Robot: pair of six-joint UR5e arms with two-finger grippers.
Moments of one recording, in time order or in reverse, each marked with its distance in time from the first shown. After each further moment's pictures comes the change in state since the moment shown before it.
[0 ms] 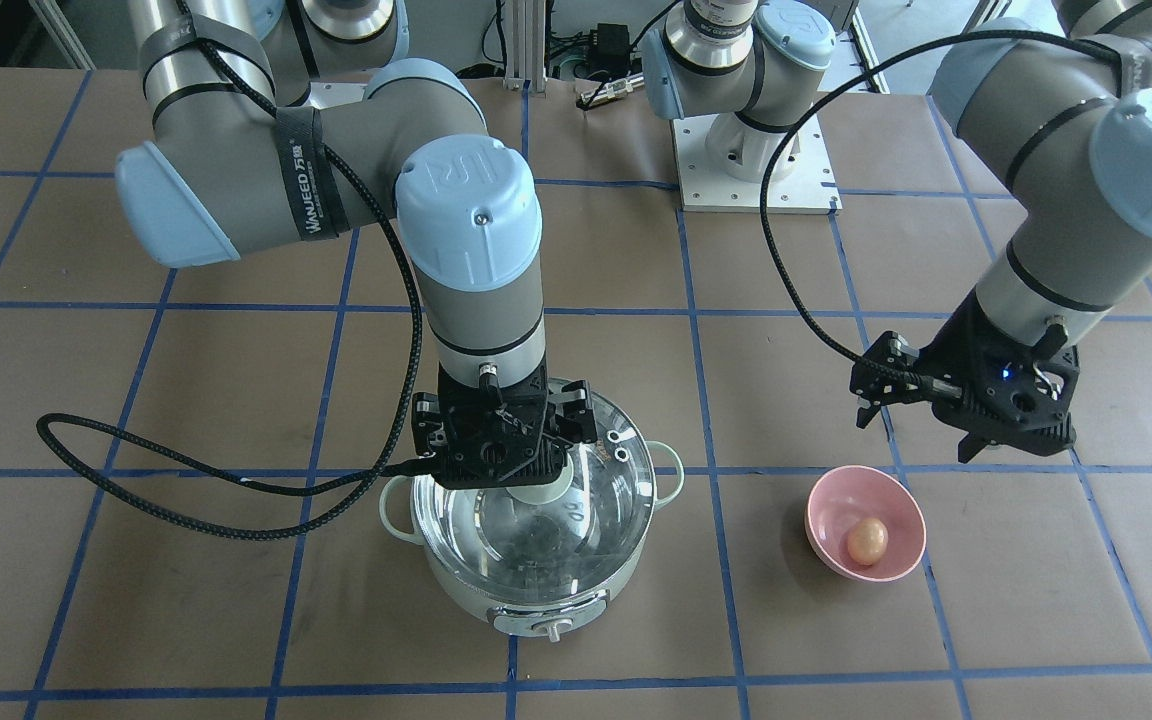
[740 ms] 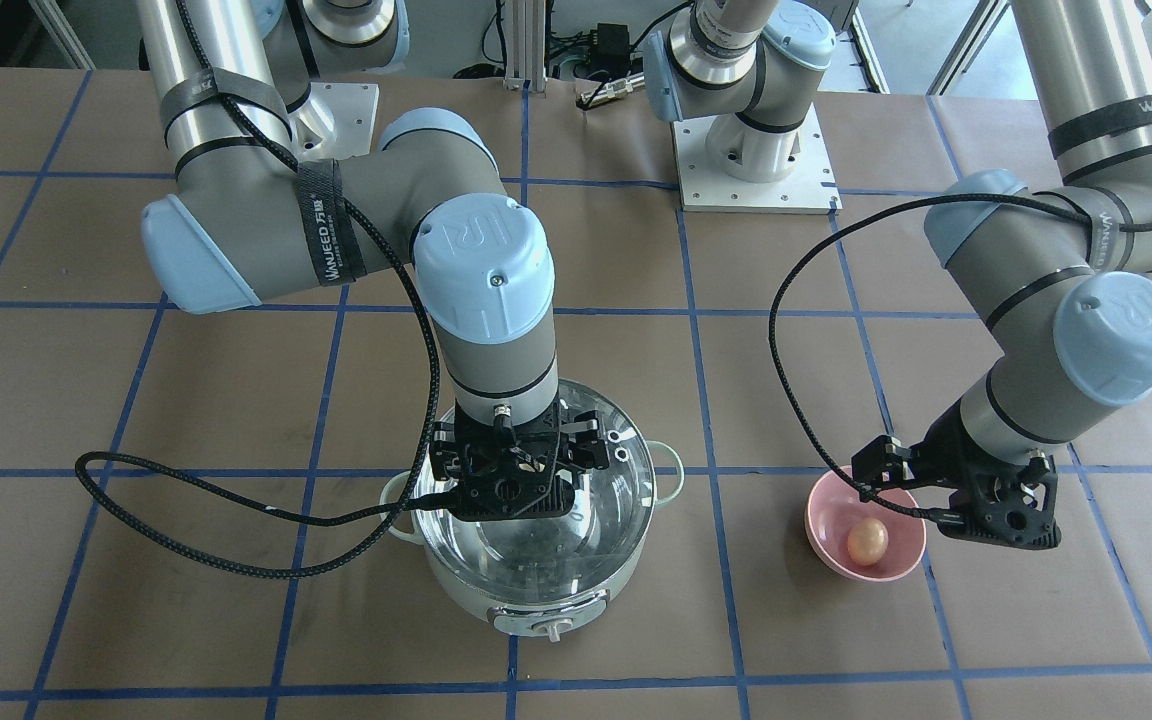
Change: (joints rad) left arm 0.014 -0.173 0.008 0.096 0.063 -0.195; right arm 0.002 0.052 -0.021 -0.021 0.024 0.016
